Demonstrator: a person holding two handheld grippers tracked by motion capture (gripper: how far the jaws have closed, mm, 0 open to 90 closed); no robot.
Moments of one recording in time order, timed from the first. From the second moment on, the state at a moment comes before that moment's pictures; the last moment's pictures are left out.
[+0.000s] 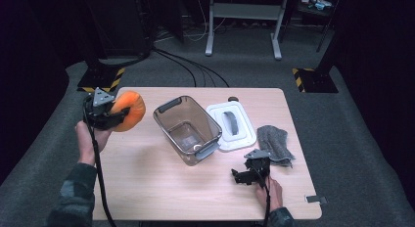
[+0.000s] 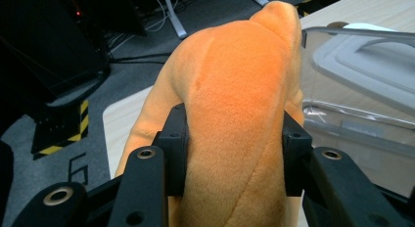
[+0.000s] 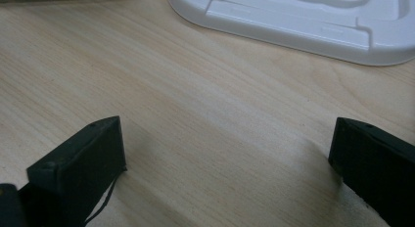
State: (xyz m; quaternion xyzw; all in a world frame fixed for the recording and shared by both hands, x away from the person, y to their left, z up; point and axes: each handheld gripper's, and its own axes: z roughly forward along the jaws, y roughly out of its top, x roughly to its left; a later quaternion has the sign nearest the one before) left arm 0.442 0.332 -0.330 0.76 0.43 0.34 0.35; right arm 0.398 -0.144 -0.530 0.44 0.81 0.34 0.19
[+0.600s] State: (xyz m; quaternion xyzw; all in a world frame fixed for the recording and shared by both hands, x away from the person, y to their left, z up) left arm 0.460 0.310 -0.314 0.77 0.41 0.34 0.36; right arm 0.397 -0.143 -0.530 0.44 0.81 0.34 0.19
